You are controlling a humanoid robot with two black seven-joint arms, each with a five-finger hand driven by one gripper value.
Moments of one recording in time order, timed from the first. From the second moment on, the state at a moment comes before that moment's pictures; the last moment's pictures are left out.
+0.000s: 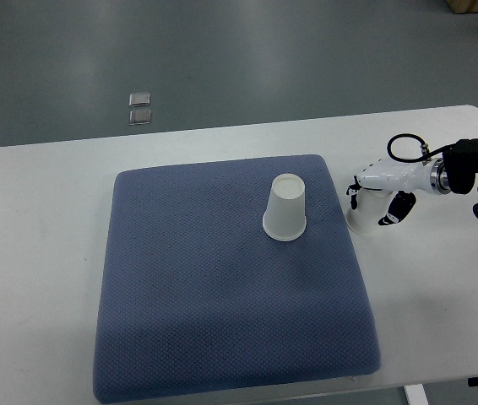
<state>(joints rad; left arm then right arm) 0.02 0.00 -0.06 -0.15 -0.04 0.04 -0.13 1.13 -0.59 -0.23 0.96 -1.48 0.01 0.33</state>
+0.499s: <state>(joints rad) 0.02 0.00 -0.06 -0.15 -0.04 0.04 -0.13 1.15 -0.59 -0.23 0.95 -1.48 0.02 0.33</state>
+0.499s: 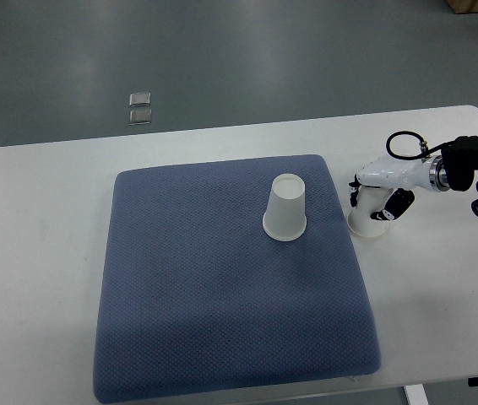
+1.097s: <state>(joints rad) 0.02 0.00 -0.06 -0.15 -0.04 0.04 -0.13 1.38 -0.68 -0.22 1.01 -1.46 0.10 0.38</state>
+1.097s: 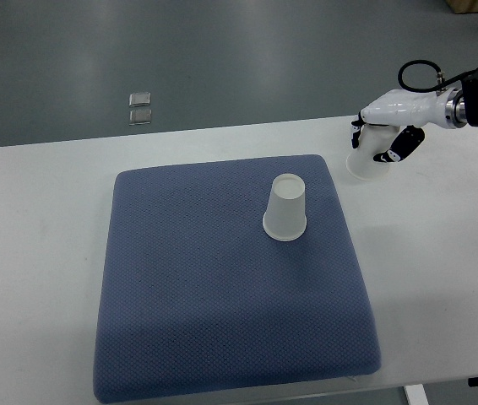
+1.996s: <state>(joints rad) 0.02 0.00 -0.06 -0.15 -0.04 0.04 -0.13 1.56 -0.60 -0.12 1.27 -1.37 0.31 0.40</state>
